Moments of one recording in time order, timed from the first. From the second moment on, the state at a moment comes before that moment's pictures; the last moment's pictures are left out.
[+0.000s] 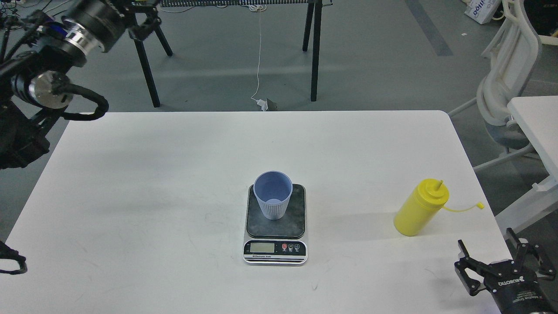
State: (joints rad) left arm -1.10 0.48 -0.59 -0.57 -0.06 -0.48 -0.36; right arm -0.50 -0.46 1.24 1.40 0.25 0.49 0.23
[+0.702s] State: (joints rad) left arm -1.01 0.45 -0.75 -0.47 -0.28 -0.49 -0.19; right arm -0.31 -0.21 1.16 1.26 0.12 0.49 0.23
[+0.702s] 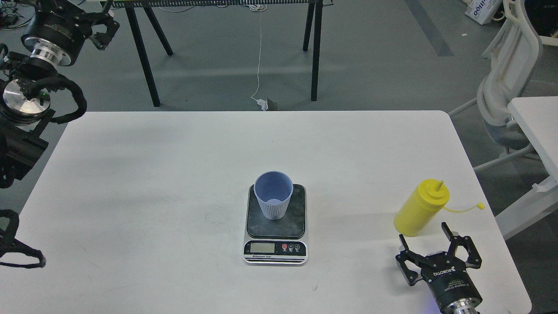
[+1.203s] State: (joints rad) left arm -0.98 0.45 -0.74 -0.47 -0.28 -0.49 -0.19; right arm -0.18 -0.16 1.16 1.15 0.12 0.49 0.24
